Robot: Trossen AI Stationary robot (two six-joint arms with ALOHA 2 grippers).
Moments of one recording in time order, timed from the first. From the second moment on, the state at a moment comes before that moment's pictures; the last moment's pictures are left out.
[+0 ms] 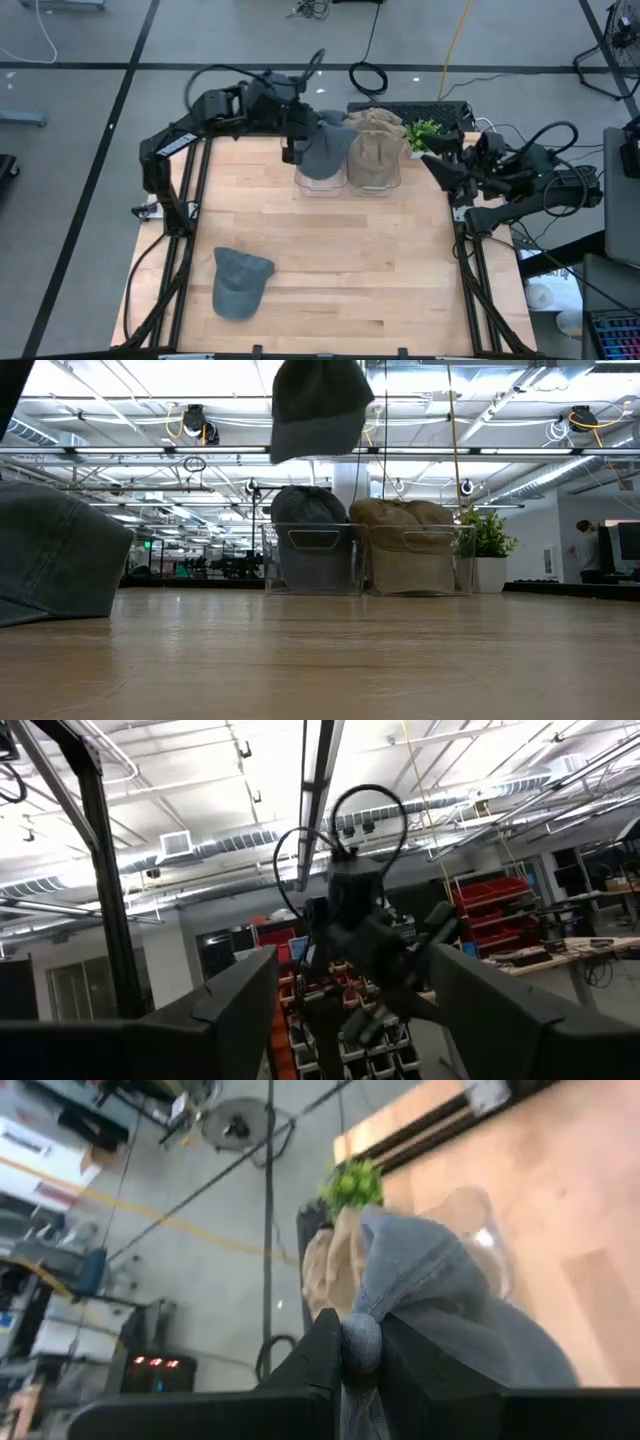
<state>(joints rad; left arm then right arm) 0.23 1.79 2.32 -1.09 -0.19 0.70 0.15 0.77 0.96 0.30 0.31 0.13</state>
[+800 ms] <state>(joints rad) 0.38 1.87 2.04 -0.99 -0.18 0.68 0.15 0.77 0.96 0.29 0.31 0.09</state>
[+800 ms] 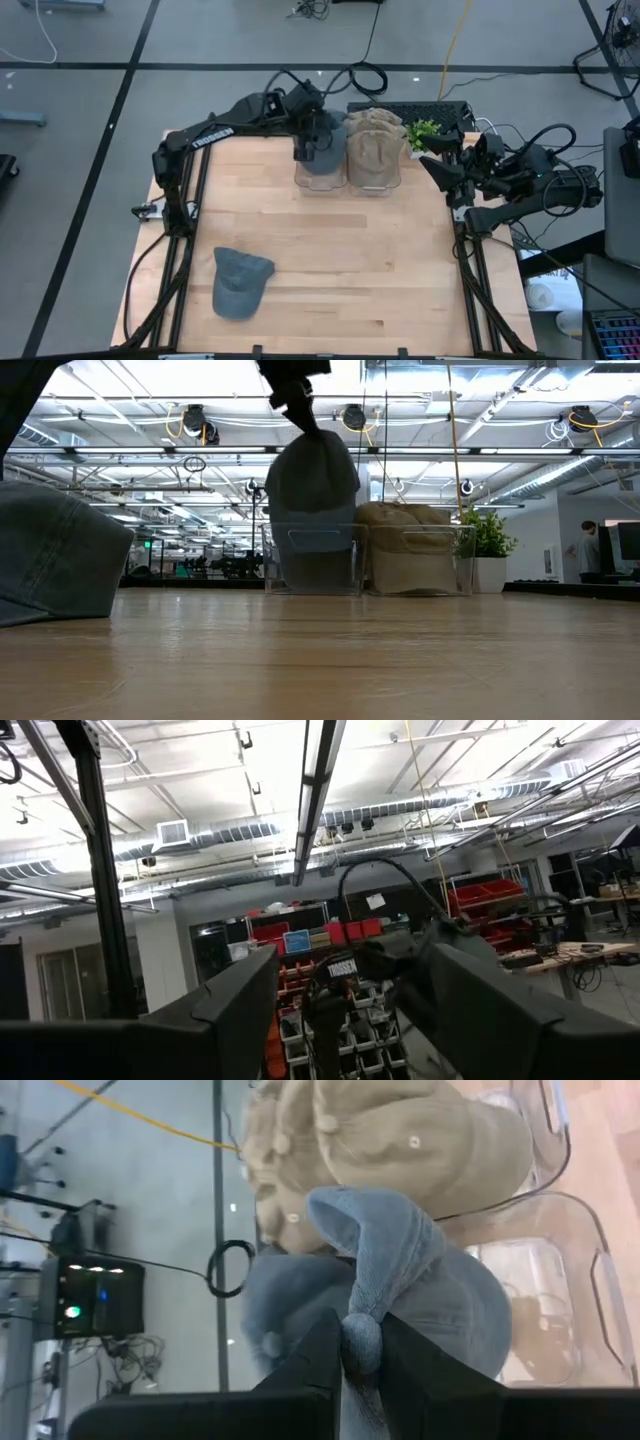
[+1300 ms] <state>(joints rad) 0.45 1.87 1.79 -0.78 -0.17 0.71 0.15 0.77 0.96 0.29 0.31 0.09</state>
